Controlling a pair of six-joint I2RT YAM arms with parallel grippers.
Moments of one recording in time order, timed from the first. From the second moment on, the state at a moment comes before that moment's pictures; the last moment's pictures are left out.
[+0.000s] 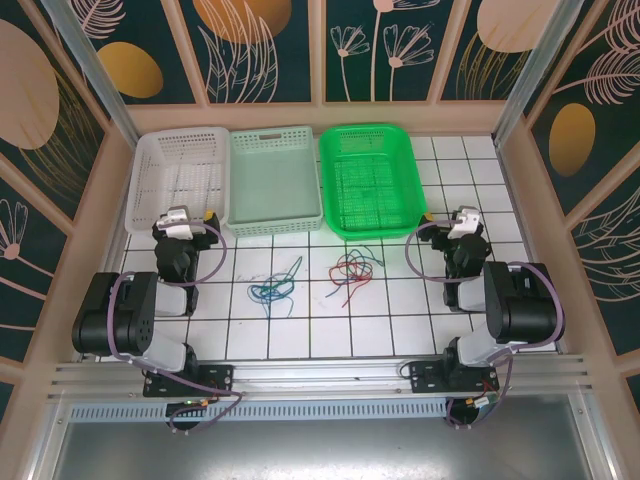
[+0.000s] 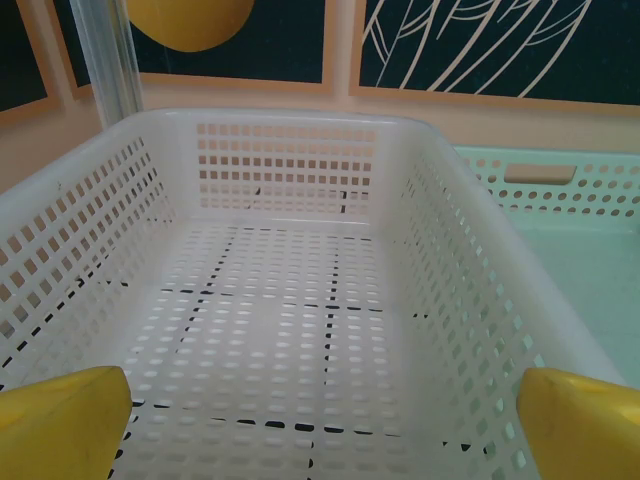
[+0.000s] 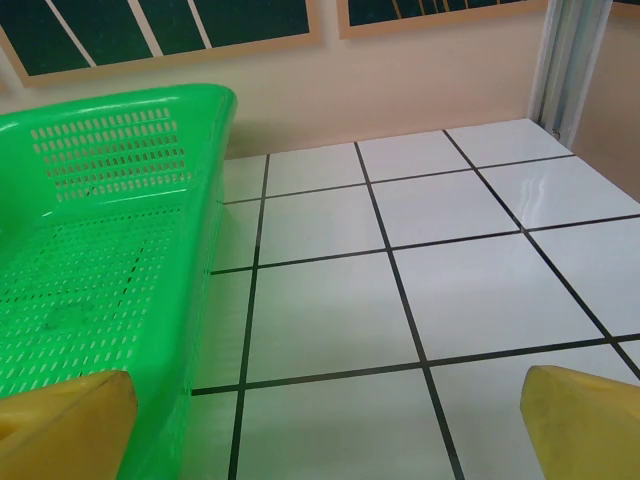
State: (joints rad) left arm 0.01 1.51 0.23 1.19 -0.08 -0.08; right arm -0.03 1.53 0.23 1.15 -0.04 0.10
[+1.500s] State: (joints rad) left arm 0.01 1.15 0.39 0.57 -0.12 -0.21; right arm -0.03 1.52 0.89 0.12 -0.13 0.13
